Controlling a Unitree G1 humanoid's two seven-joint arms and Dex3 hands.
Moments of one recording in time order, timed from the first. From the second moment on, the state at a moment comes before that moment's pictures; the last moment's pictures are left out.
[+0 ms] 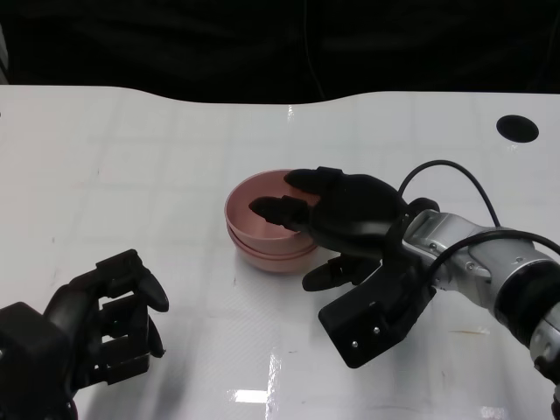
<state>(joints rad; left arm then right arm) 0.08 0.15 0.07 0.02 -0.11 -0.06 -0.26 -0.92 -0.14 0.78 1.03 -0.93 -0.48 -0.21</state>
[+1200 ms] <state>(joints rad) 0.06 0.15 0.09 0.04 -0.13 -0.06 -0.26 -0.28 -0.27 0.27 0.65 -0.41 -0.87 -0.29</state>
